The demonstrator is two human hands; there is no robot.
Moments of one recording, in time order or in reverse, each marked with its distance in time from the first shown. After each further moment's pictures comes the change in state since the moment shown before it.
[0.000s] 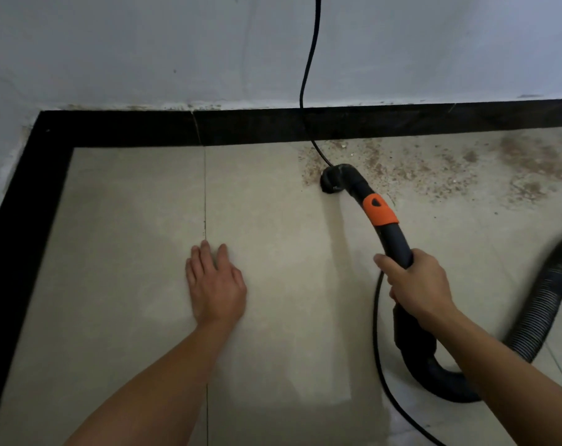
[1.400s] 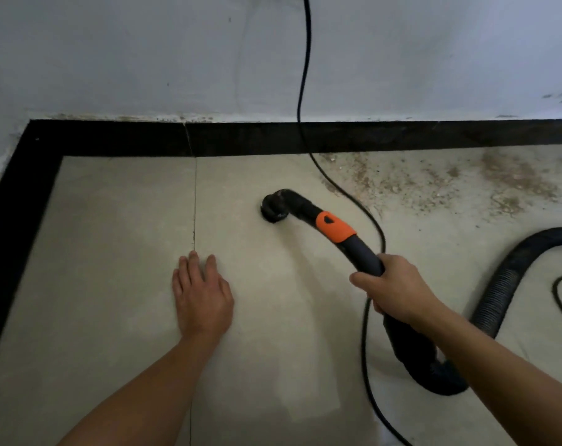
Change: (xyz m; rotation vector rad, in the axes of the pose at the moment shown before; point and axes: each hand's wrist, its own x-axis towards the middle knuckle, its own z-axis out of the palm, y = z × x) left_hand -0.002 -0.003 -0.004 -0.007 -0.022 0.009; right_hand 0.004 -0.020 -0.011 -0.131 -0.275 -0.103
